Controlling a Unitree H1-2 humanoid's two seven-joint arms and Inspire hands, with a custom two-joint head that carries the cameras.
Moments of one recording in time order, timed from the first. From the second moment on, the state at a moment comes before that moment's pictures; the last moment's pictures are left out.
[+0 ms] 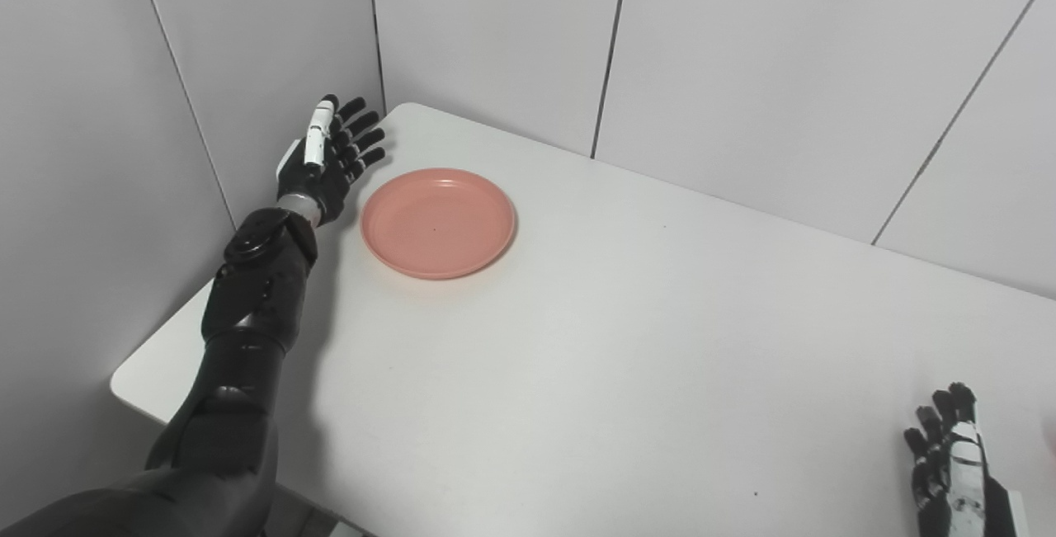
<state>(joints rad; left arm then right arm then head) -0.50 0.44 0.47 0.59 -0.45 0.18 -0.14 0.01 -0.06 -0.02 -0.11 0.14 0.06 0.07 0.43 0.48</state>
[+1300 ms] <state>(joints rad) -0.47 0.43 0.46 0.59 -0.44 0.16 -0.13 0.02 -0.07 -0.03 -0.12 0.14 0.07 0.07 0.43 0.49</state>
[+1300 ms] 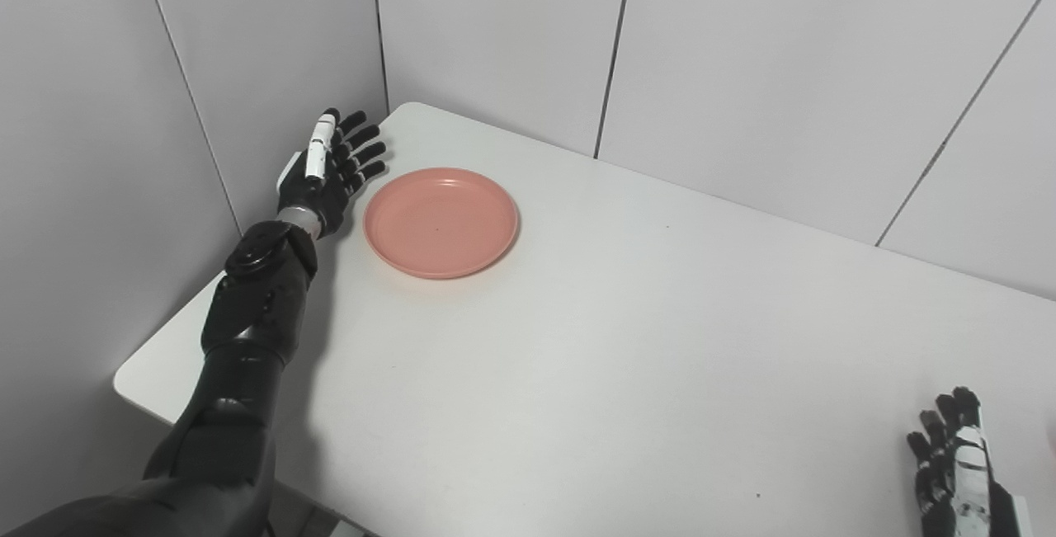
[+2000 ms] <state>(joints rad) -0.46 0.41 0.46 0.61 -0.45 0.12 -0.16 0.02 -0.07 -0.03 -0.14 0.14 0.07 0.07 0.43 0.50</state>
